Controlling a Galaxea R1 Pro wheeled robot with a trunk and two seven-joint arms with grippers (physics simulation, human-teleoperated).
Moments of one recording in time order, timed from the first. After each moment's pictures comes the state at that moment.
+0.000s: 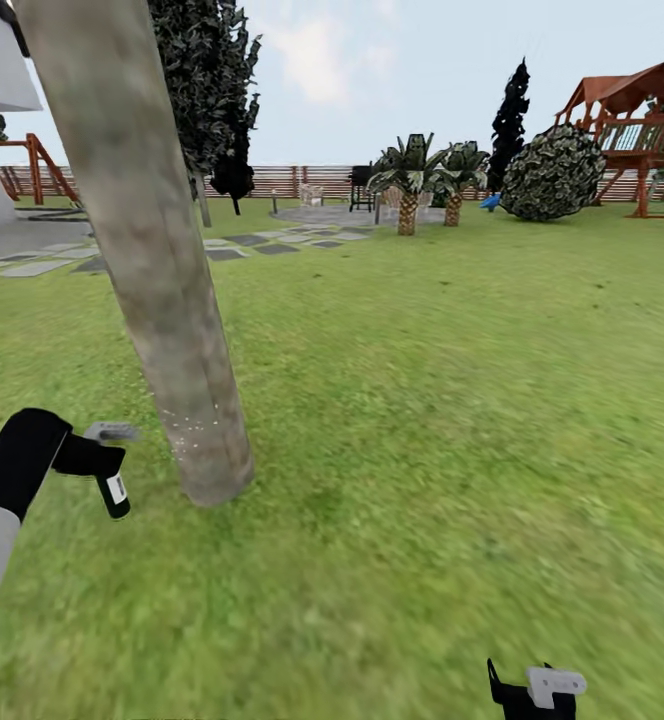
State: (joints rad) left arm -0.98 0.41 0.09 -0.77 -0.46 0.99 -0.73; right arm -0.32 -0.11 -0.25 -0.24 0.19 -0.60 -0.03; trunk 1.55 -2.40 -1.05
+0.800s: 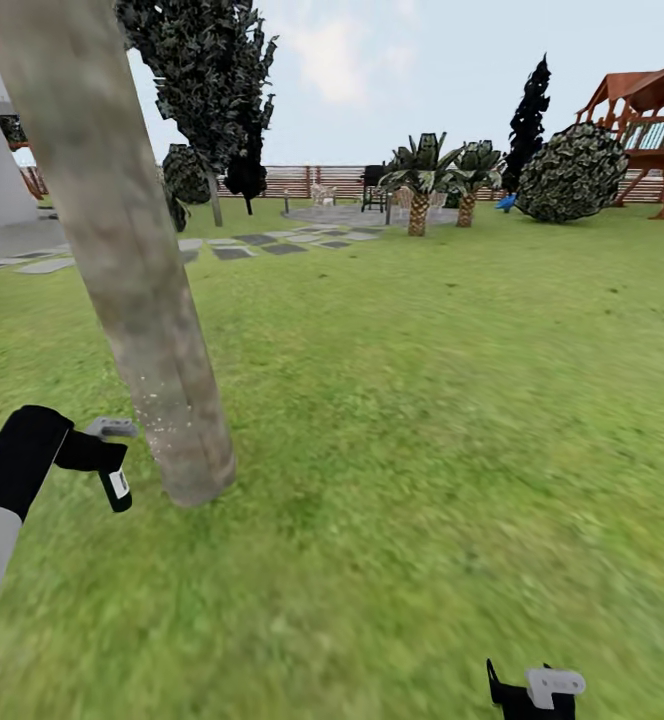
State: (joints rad) left arm -0.98 0.40 0.09 -0.81 -0.46 0.99 -0.74; right arm -0.32 -0.10 -0.25 -0.23 0.20 -0.60 -0.03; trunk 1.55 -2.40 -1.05
